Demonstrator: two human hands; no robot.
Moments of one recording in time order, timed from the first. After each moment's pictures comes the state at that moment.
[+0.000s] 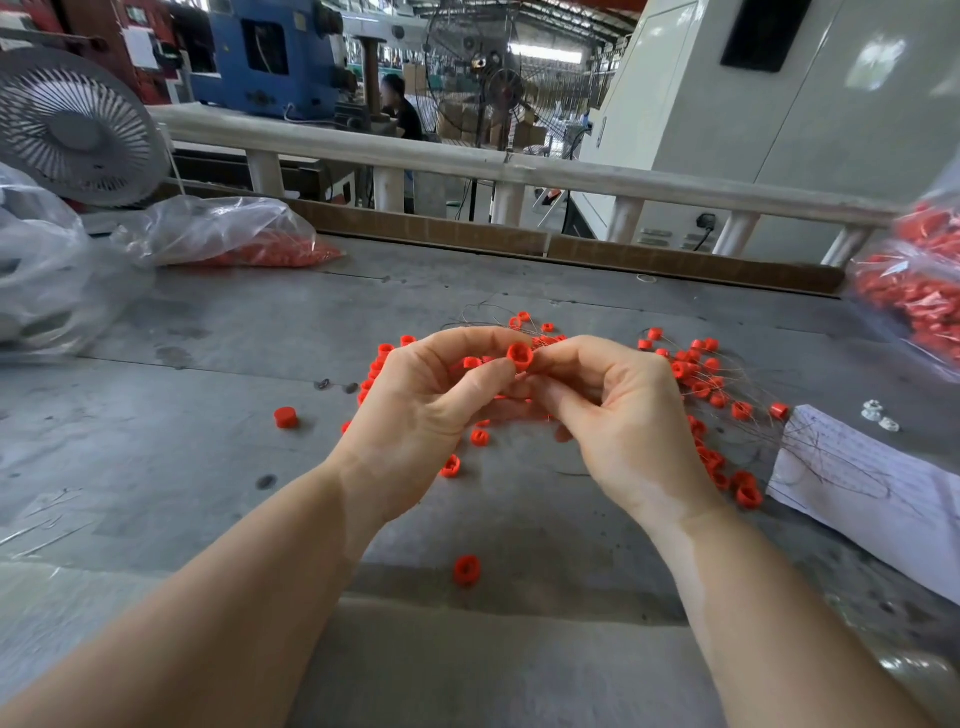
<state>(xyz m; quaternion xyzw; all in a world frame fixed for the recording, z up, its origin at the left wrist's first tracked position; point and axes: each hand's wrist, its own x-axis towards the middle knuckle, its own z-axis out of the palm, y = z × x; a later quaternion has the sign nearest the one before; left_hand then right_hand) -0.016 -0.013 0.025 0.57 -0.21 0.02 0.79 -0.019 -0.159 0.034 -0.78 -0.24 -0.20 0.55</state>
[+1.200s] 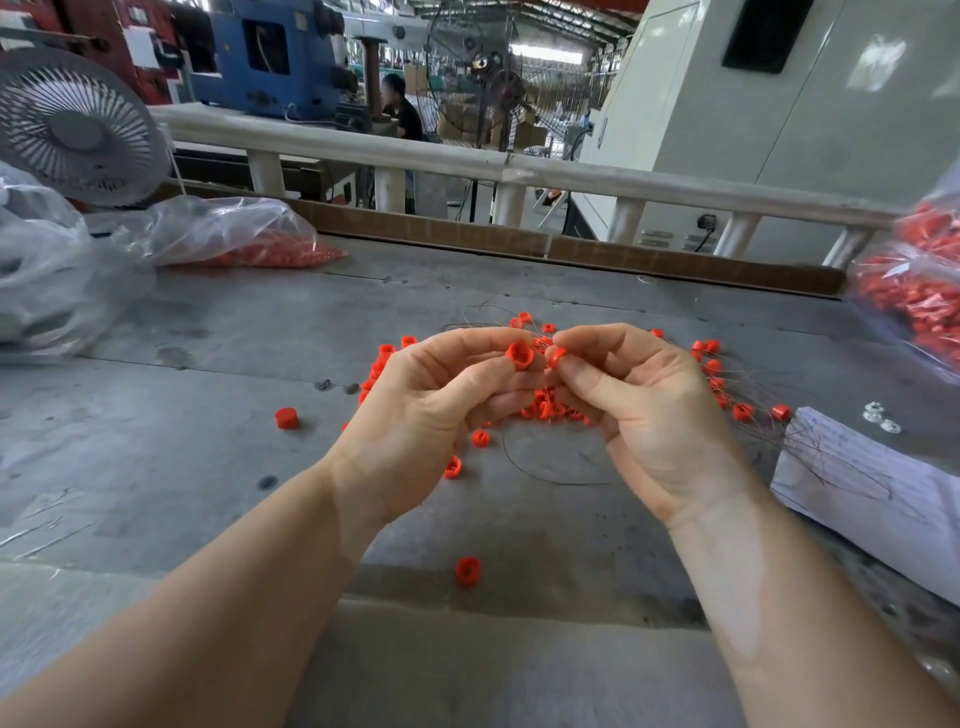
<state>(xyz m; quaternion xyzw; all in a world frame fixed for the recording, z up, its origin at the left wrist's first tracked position) -0.014 -0.011 0.026 0.52 -0.20 -0.03 0.83 -0.015 -0.167 0.042 -0.61 -0.15 -0.07 0.78</state>
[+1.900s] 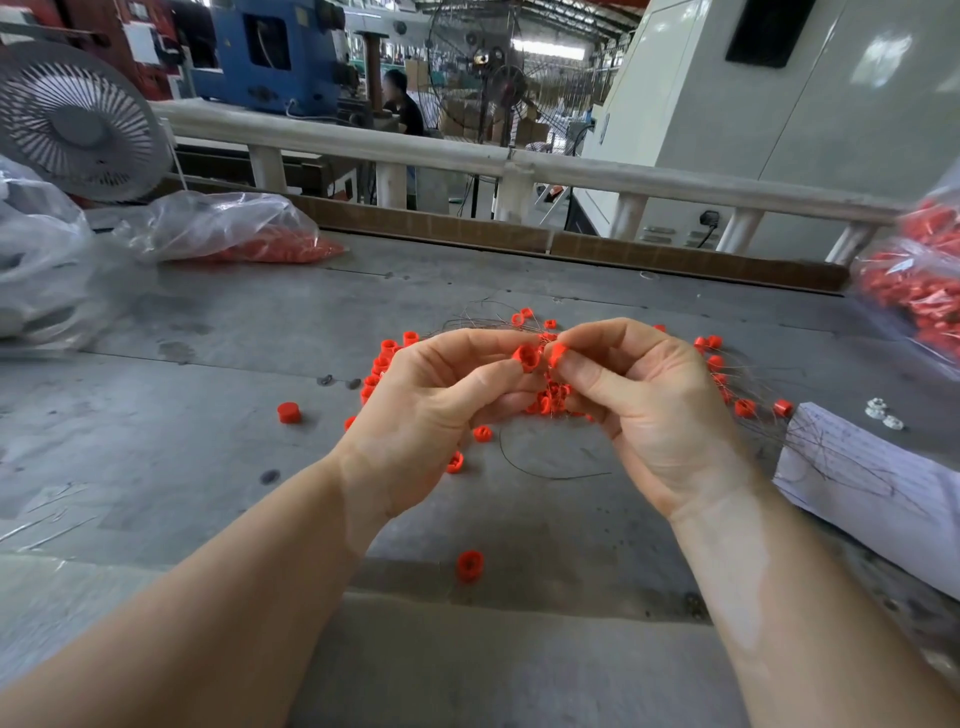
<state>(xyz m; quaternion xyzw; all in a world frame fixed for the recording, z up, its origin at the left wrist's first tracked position) -0.016 -0.012 0.027 0.53 -0.17 -0.03 0.83 -0.016 -0.169 0.040 -0.63 -0.15 -0.07 0.76</state>
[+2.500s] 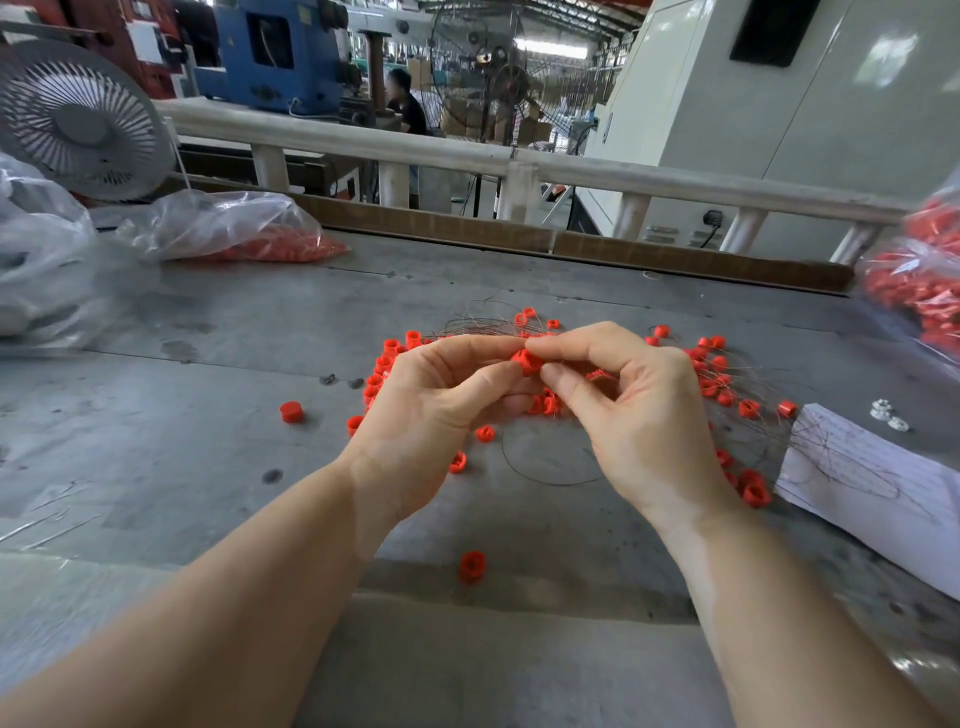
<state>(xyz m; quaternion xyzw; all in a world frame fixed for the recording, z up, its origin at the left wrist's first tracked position) -0.013 -0.016 0.022 0.56 -0.15 -0.01 0.82 -0.020 -0.161 0.037 -0.80 -0.24 -0.27 0.49</state>
